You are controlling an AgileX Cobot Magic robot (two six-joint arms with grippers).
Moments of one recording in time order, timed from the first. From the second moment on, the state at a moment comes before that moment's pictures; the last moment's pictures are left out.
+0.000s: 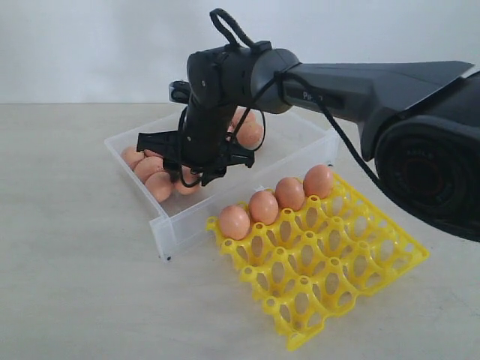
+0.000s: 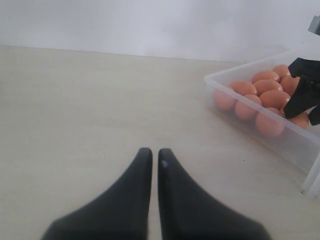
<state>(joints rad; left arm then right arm) 0.00 0.00 0.00 0.04 0.34 -0.08 0.54 2.40 -2.04 0.09 0.86 0.57</state>
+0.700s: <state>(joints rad) 0.00 0.00 0.00 0.04 0.34 -0.08 0.54 2.38 -2.04 -0.04 0.86 0.50</state>
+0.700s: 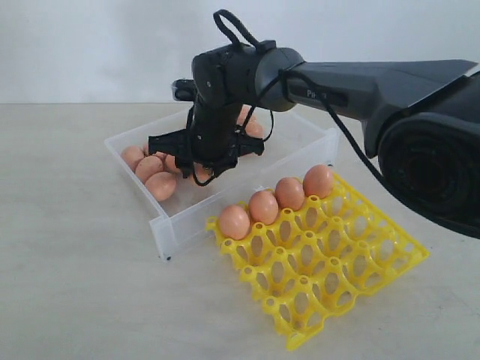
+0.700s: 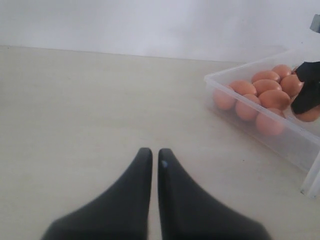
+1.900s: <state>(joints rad) 0.00 0.00 0.00 0.04 0.34 -0.08 0.04 1.38 -0.80 -0.61 -0.19 0.67</state>
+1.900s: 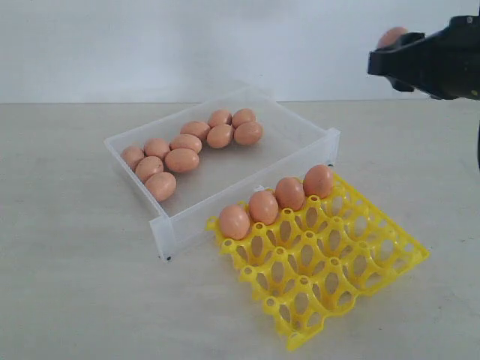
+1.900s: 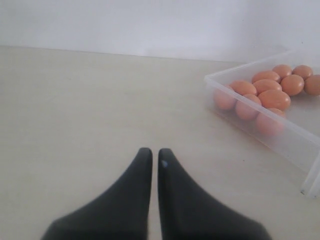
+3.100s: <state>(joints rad) 0.00 0.00 0.00 0.04 0.34 -0.08 -0.25 1.84 -0.99 -0.43 -1.19 1.46</state>
